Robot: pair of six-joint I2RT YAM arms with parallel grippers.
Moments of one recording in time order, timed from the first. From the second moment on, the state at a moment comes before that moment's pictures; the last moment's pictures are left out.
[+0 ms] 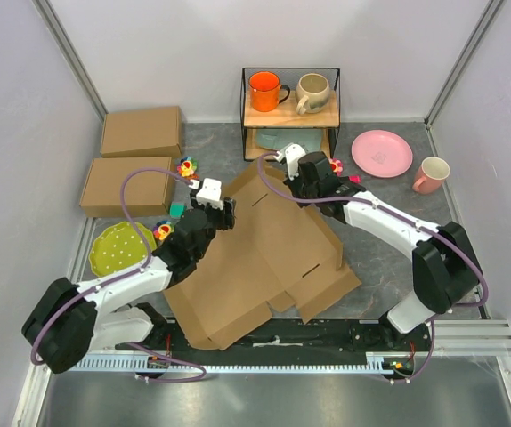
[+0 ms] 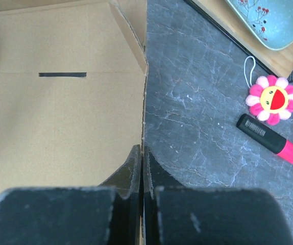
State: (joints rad) left arm -0.70 1.15 0.47 0.54 -0.41 -0.07; right arm 0.59 1.59 1.13 -0.21 0.09 -0.12
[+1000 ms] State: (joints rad) left arm -0.48 1.17 0.50 0.67 0.00 -0.20; right arm 0.93 1.50 1.21 -0.42 0.51 -0.43
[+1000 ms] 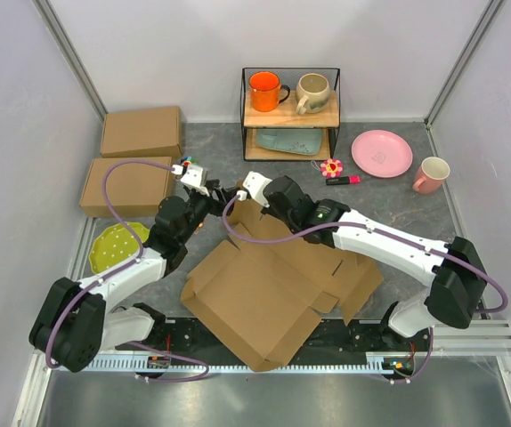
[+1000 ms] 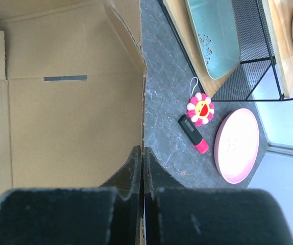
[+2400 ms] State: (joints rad) left arm -0.48 1.45 0.81 0.51 0.21 -0.45; right arm 0.91 1.50 1.27 -0.49 0.36 -0.26
